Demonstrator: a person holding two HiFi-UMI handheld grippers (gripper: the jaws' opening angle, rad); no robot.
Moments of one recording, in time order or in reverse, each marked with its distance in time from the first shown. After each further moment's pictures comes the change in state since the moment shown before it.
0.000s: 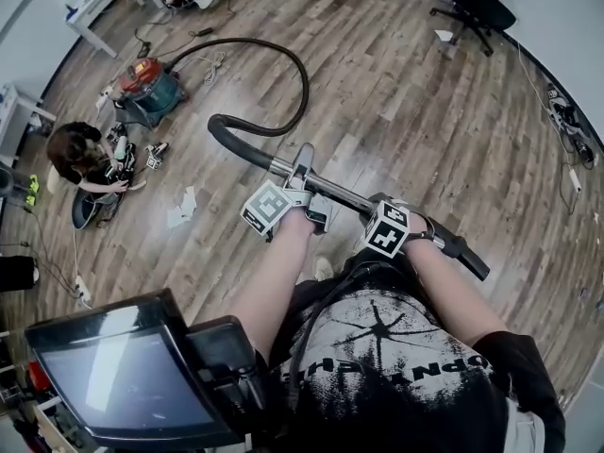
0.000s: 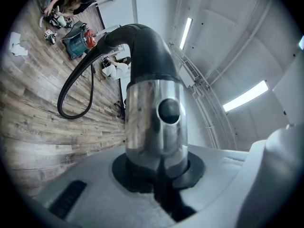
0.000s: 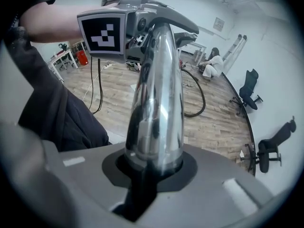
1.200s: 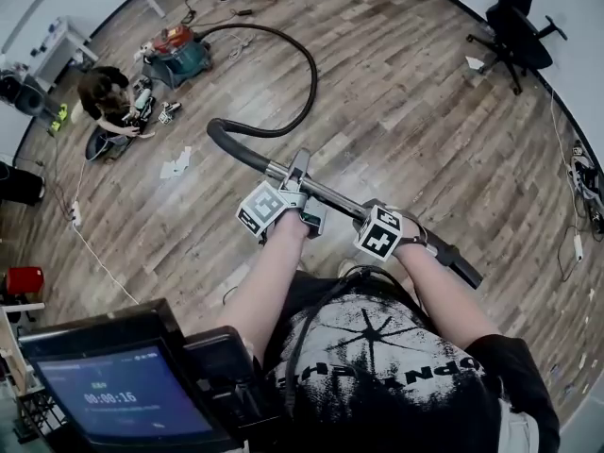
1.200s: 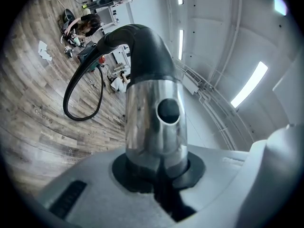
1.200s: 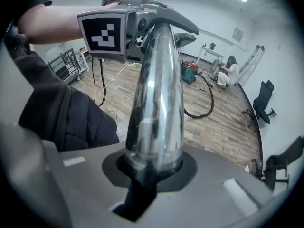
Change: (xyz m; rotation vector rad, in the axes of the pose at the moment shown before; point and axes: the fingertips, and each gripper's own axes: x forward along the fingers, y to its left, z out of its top) left arm 0.016 -0.049 -0.223 0.071 -0.227 0.139; right arm -0.065 -0.022 -0.229 -0.226 -0.085 0.131
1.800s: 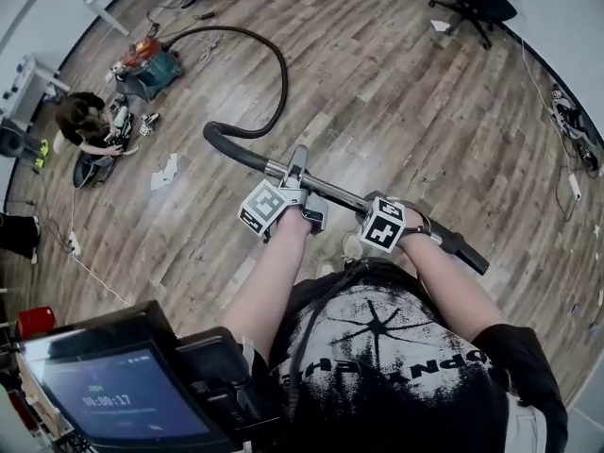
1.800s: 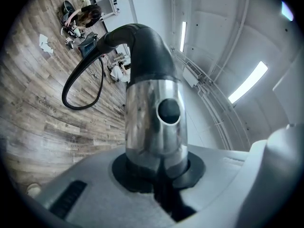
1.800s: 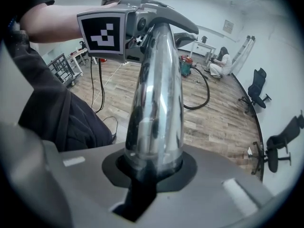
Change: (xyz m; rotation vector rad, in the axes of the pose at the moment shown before) left arm -0.037 -0.013 -0.026 -0.037 0.122 0.002; right arm -0.022 0.060 -0.008 0.116 0.039 -0.014
